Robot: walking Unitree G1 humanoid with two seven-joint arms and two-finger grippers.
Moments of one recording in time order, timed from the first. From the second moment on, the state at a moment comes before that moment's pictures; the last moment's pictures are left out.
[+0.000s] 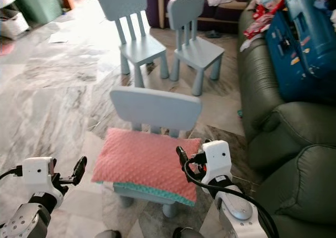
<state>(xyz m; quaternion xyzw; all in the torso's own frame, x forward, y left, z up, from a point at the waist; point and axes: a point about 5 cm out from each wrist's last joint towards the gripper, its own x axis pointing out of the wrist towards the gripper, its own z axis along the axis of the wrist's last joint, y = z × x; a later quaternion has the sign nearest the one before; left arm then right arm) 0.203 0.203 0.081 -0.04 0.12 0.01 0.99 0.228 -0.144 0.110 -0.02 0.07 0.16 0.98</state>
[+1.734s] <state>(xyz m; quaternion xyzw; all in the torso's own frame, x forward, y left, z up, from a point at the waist) 0.210 0.202 0.083 -0.04 0.11 0.01 0.99 0.232 -0.140 0.115 -0.02 0.06 0.16 0.98</state>
